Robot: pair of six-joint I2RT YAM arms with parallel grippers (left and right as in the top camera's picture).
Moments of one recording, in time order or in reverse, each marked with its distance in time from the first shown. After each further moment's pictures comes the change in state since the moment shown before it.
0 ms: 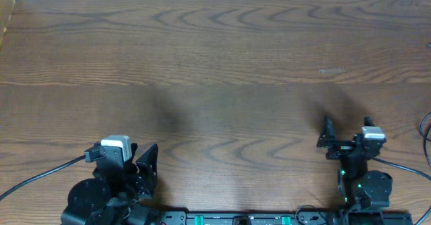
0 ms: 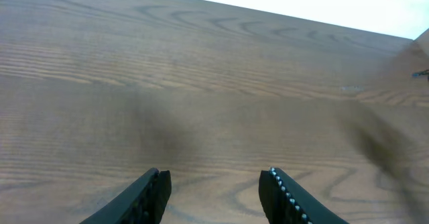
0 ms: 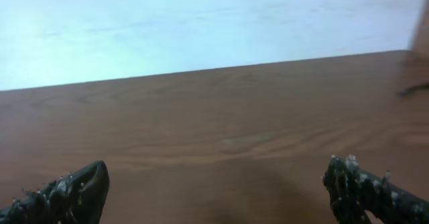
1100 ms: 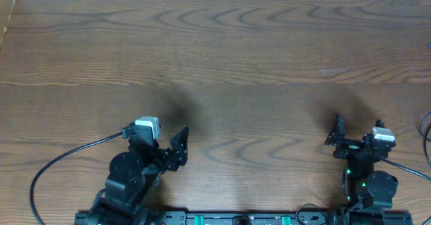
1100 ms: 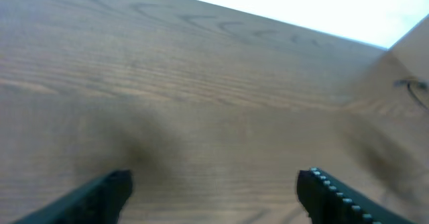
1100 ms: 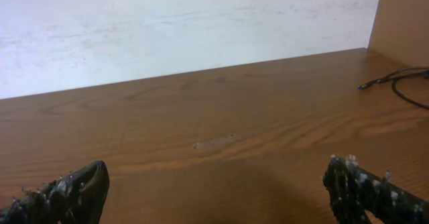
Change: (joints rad) left arm 0.000 -0.003 -0.474 0.563 0.087 -0.058; right arm -0.085 -0.002 0.000 0.000 0.000 0.000
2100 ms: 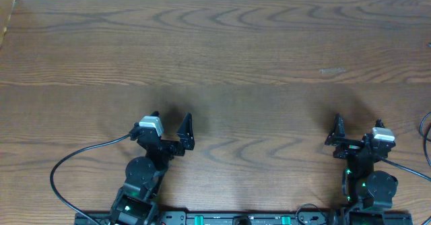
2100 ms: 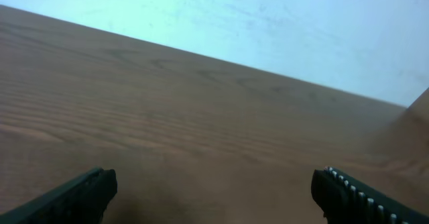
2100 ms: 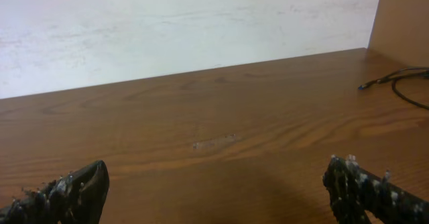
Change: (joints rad) left arm 0.000 0.087 -0.401 0.745 -0.140 0.047; right arm 0.000 0.000 0.000 0.000 0.000 0.000
